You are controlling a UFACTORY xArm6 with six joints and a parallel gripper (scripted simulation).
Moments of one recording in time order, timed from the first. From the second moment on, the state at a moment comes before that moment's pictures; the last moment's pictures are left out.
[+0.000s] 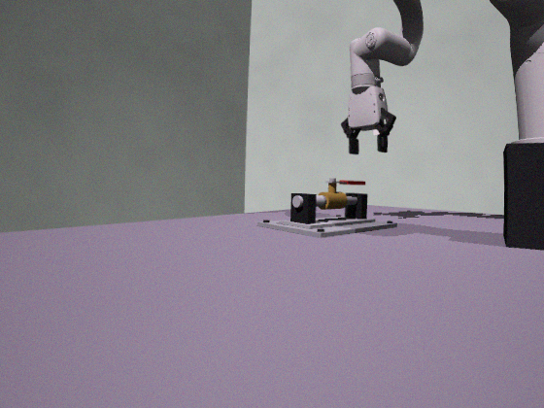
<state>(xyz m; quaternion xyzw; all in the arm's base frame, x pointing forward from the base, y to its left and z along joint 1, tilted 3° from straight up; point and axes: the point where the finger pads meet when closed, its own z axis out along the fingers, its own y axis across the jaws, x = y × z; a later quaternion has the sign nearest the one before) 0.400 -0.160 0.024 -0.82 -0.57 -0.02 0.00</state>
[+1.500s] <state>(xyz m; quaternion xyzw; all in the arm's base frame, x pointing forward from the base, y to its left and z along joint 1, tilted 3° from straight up) 0.388 -0.061 0.027 -0.80 -0.59 -0.02 -0.02</state>
